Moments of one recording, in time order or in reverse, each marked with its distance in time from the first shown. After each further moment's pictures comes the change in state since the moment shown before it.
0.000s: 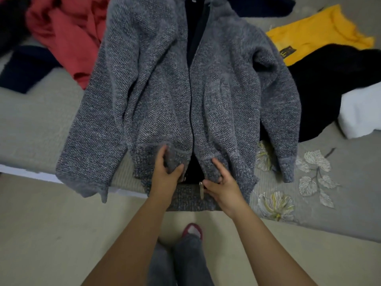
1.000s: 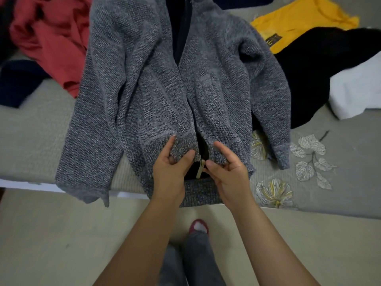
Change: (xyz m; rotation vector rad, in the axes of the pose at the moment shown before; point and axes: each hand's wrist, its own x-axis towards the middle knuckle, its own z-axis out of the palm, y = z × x) left_hand -0.035 0.049 0.026 -0.316 0.005 -0.005; right_hand -0.040 -0.044 0.027 0.177 0.054 -0.305
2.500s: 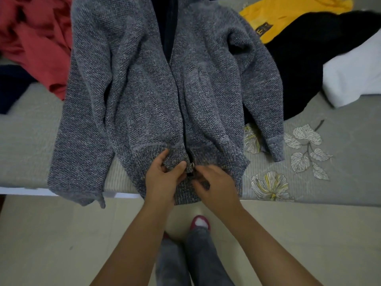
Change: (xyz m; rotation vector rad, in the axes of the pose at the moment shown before) left_hand -0.002 -0.016 -0.007 0.220 0.021 -0.140; right_hand -0.010 0.031 -0.022 -1.193 -0.016 -0.603
